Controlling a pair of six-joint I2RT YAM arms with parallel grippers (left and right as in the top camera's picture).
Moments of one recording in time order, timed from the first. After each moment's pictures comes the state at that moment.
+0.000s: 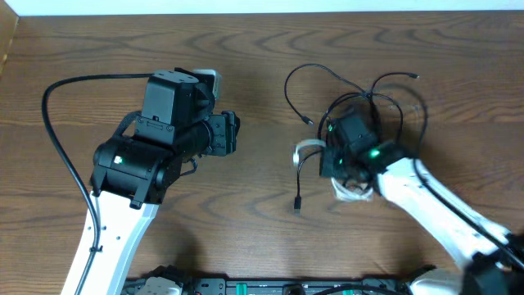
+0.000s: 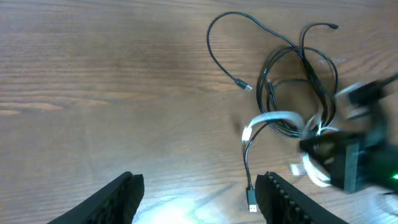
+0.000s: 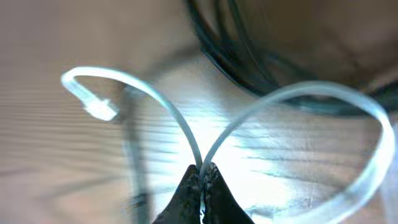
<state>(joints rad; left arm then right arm) -0.33 1.22 1.40 -1.05 0.12 -0.25 0.50 1.49 0.92 -0.63 -0.05 0.62</state>
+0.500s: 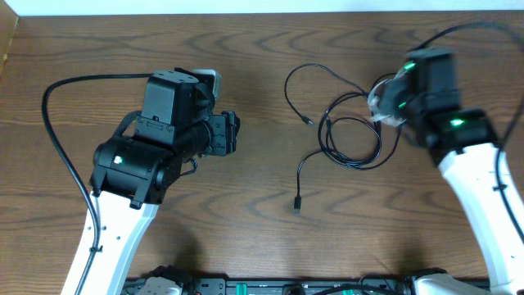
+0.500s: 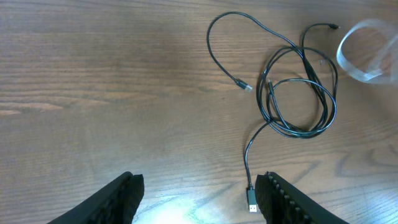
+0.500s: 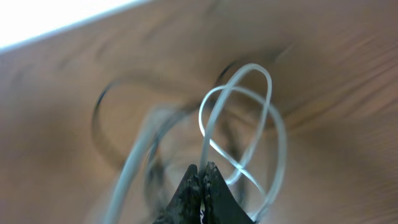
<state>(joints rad) -0.33 1.22 1.40 -1.05 0.12 -0.25 0.16 1.38 1.28 -0.68 0.15 0.42</state>
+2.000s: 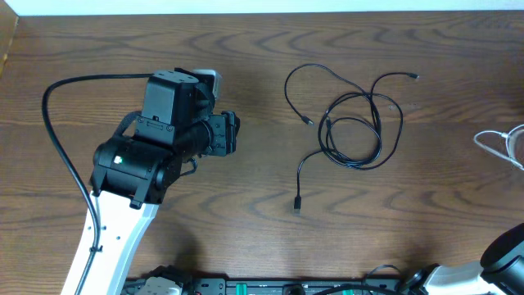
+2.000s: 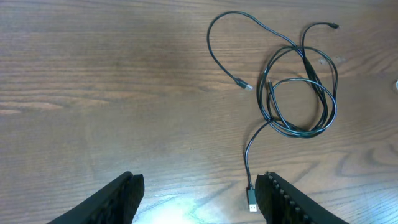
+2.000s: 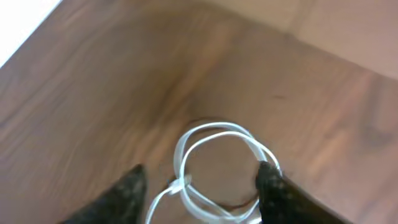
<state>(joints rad) -0.33 1.22 1.40 -1.05 0.12 -0.25 -0.72 1.68 1.31 -0.40 0.07 0.30</state>
